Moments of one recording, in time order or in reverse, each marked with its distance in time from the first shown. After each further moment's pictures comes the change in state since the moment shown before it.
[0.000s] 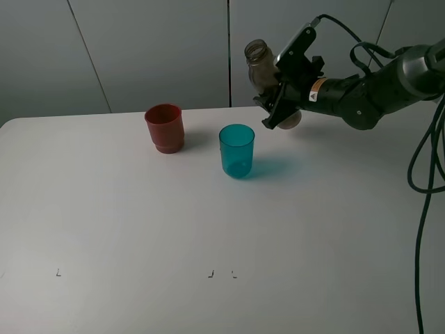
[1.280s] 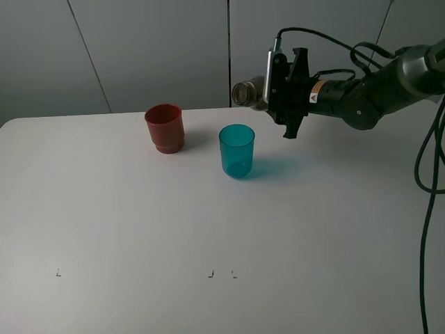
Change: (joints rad) left arm 0.000 0.000 0.000 0.000 0.000 0.007; right arm 0.000 0.000 0.000 0.007 0.043 -0.719
